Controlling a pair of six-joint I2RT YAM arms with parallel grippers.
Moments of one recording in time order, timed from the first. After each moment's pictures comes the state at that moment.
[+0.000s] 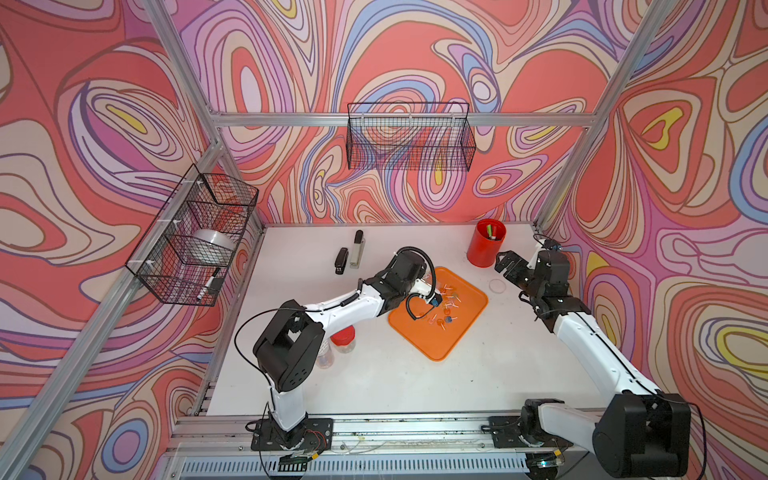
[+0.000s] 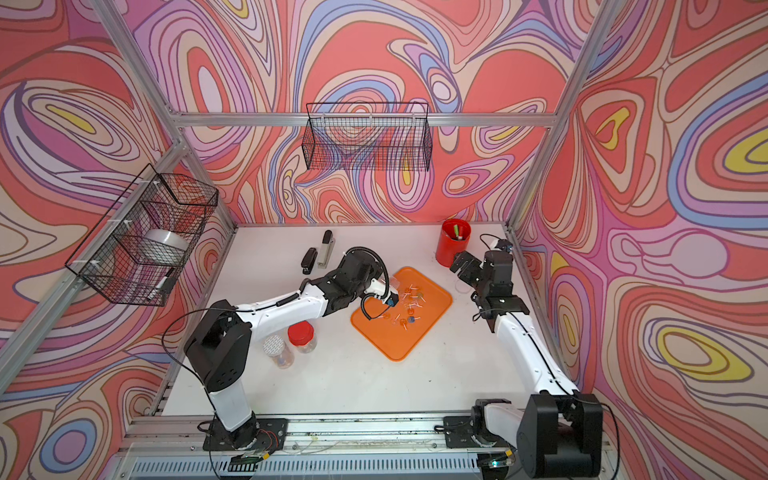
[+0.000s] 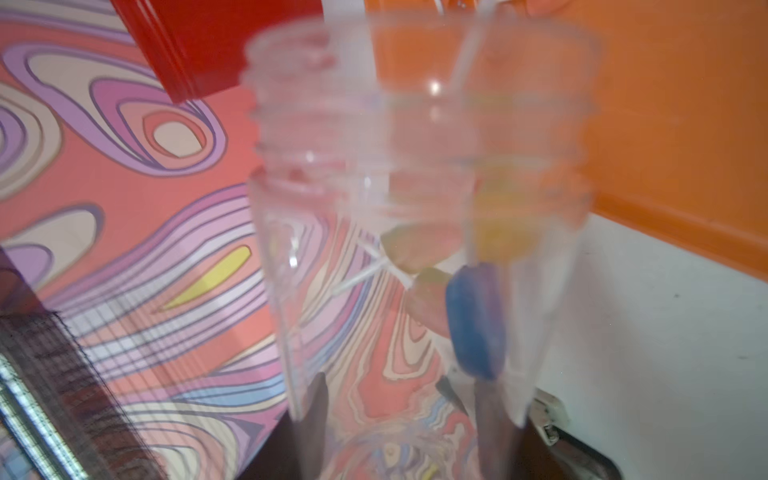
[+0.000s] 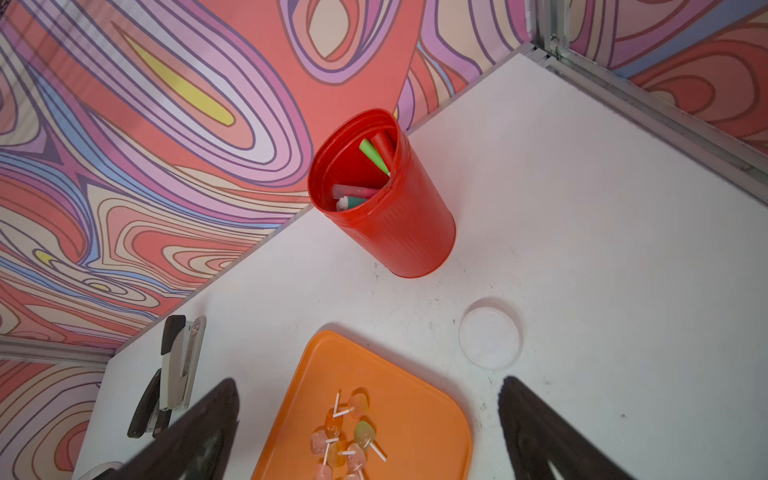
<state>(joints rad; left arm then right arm) -0.76 1.82 1.34 -0.14 -0.28 1.60 -0.02 1.19 0.84 -0.11 -0.06 0.57</state>
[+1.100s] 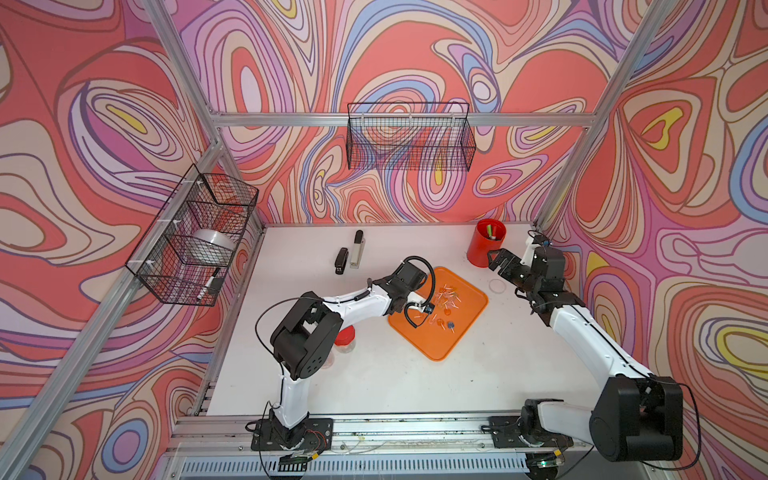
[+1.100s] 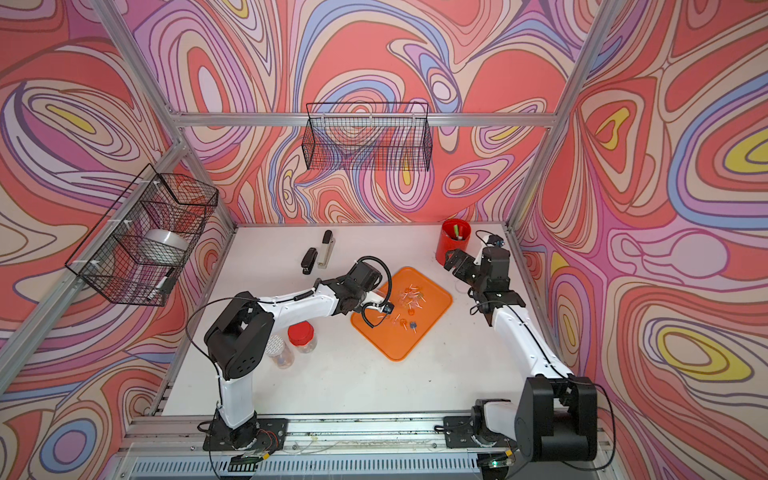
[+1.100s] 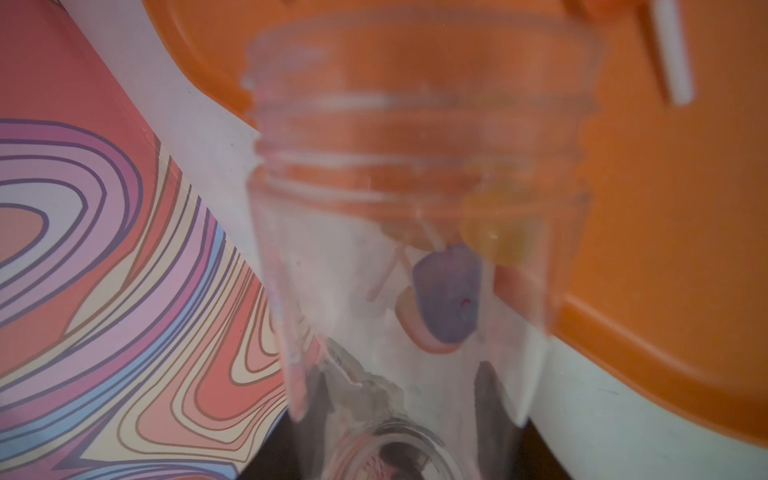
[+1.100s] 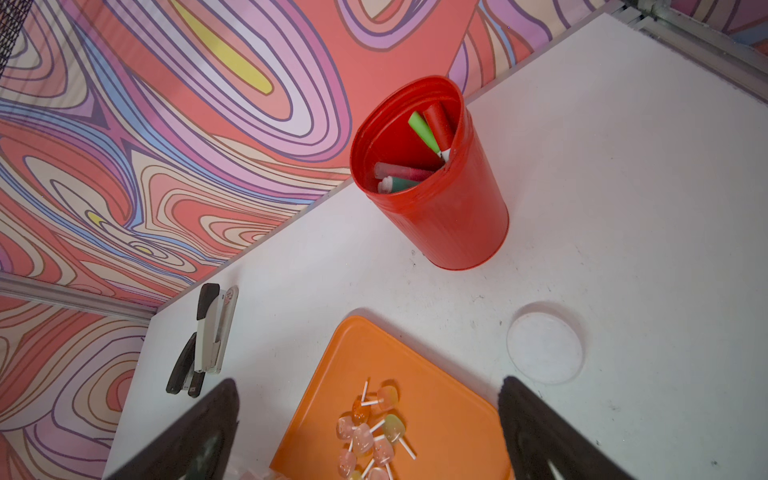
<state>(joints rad) -0.76 1.95 1.32 -0.31 -0.44 1.44 -0.02 1.26 0.86 -0.06 -0.18 0.55</state>
